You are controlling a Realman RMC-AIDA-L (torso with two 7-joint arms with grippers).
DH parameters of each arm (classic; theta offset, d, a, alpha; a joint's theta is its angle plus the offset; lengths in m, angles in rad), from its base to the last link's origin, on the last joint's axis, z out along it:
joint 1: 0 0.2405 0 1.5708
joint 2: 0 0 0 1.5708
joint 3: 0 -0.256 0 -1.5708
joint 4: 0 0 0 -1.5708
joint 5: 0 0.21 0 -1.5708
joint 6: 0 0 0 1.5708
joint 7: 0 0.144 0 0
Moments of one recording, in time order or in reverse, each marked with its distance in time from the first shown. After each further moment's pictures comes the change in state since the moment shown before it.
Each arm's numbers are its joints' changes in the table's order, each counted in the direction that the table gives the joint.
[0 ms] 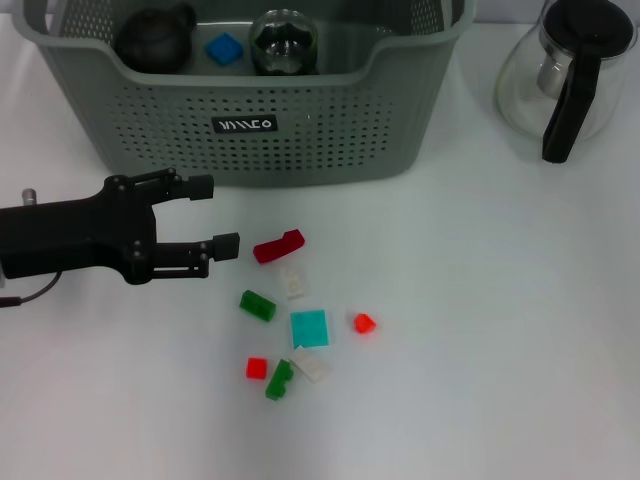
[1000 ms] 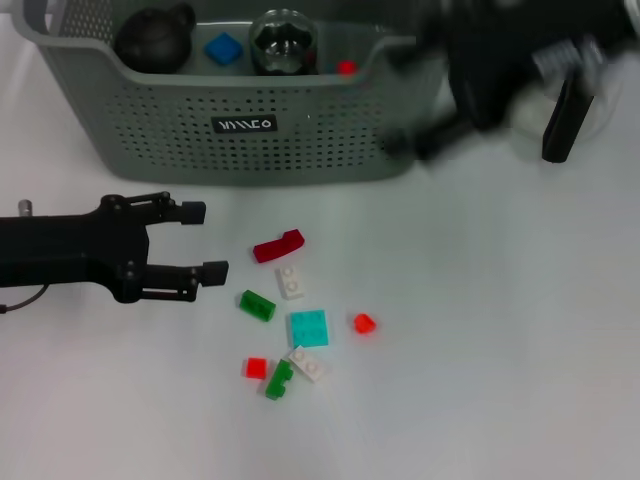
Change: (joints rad) left arm -0.022 -0.028 -0.010 0.000 0.101 -0.009 -0.007; right arm -0.505 0.012 0.066 0.777 0.219 -0.820 -0.017
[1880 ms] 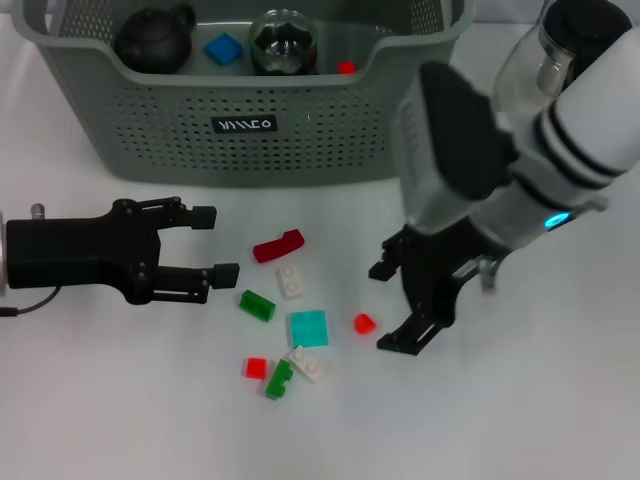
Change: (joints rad) left arm -0.011 0.016 0.008 0.001 0.020 -0.004 -0.028; right arm 0.057 -0.038 0.467 -0.426 -0.130 0.275 -0.076
